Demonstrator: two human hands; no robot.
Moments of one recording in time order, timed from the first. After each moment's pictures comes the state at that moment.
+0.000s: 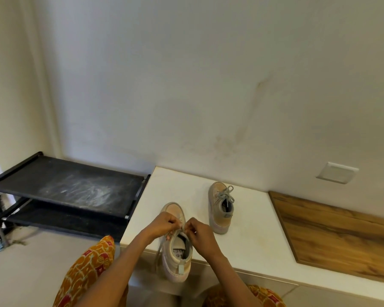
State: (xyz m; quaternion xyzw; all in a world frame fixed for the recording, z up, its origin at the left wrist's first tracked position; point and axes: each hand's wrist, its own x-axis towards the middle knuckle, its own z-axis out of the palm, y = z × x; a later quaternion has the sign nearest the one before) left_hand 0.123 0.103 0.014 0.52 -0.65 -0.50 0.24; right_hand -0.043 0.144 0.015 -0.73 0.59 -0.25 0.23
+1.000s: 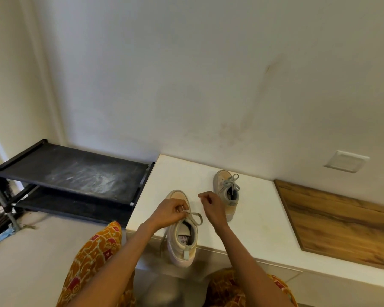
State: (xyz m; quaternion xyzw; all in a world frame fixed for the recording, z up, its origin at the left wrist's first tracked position) left_hand 0.123 0.108 0.013 0.49 -0.75 -0.36 0.26; right_hand -0.049 0.112 0.033 -0.57 0.66 -0.39 0.31
